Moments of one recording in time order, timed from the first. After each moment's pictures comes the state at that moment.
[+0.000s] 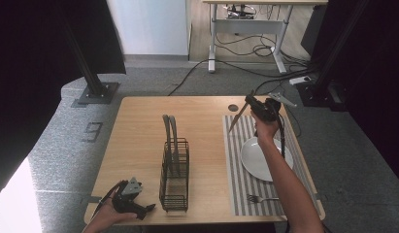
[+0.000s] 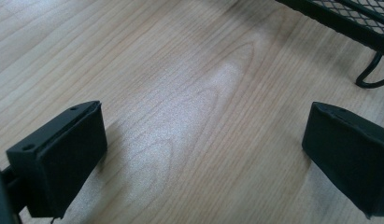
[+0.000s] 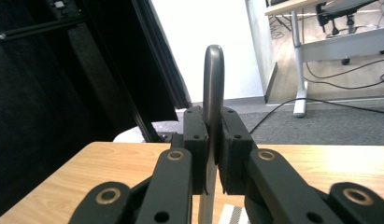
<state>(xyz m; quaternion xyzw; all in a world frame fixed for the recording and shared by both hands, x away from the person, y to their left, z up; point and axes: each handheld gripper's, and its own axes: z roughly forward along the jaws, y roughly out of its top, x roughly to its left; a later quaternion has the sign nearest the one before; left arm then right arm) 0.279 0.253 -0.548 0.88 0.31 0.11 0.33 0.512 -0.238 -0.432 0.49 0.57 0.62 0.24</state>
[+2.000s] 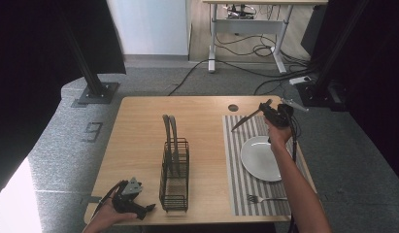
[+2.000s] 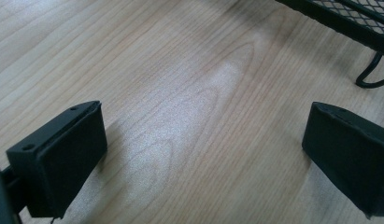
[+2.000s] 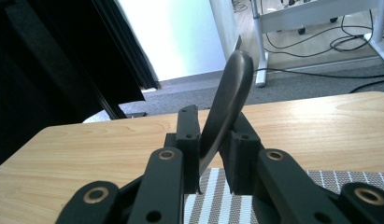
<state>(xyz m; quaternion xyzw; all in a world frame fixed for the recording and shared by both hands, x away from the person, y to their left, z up) 0.279 0.253 -0.548 0.88 0.31 0.11 0.33 0.508 -0.287 -0.455 0.56 0.57 0.55 0.24</state>
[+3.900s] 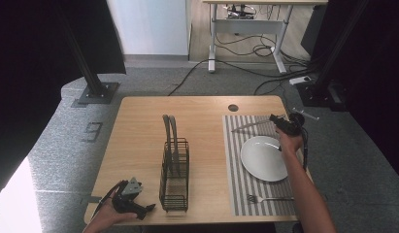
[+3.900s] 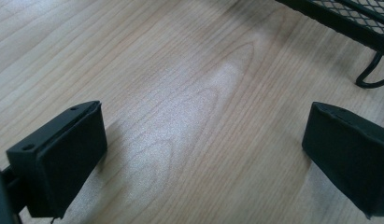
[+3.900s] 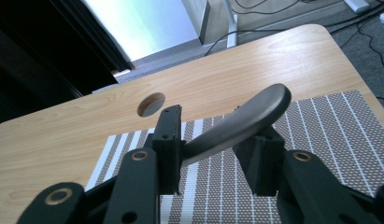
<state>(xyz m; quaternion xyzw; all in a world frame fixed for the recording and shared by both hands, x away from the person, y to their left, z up) 0.279 0.253 -0.548 0.88 0.31 0.11 0.33 0.511 -0.342 -0.503 0.63 0.55 0.51 0.20</state>
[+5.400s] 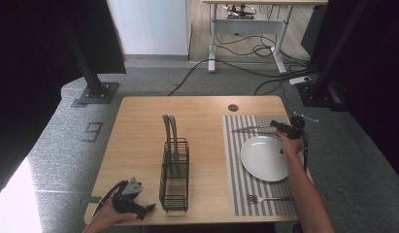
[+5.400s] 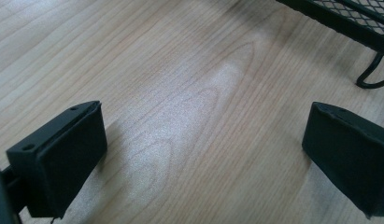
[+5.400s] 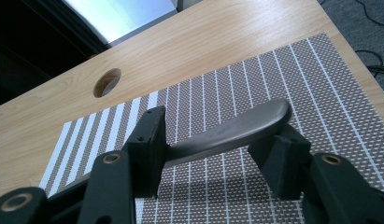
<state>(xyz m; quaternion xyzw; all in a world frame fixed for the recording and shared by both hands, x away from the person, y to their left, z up) 0.278 0.253 -0.549 0.88 0.31 0.11 0.34 0.525 -0.361 -0.536 0.69 0.54 0.46 0.16</state>
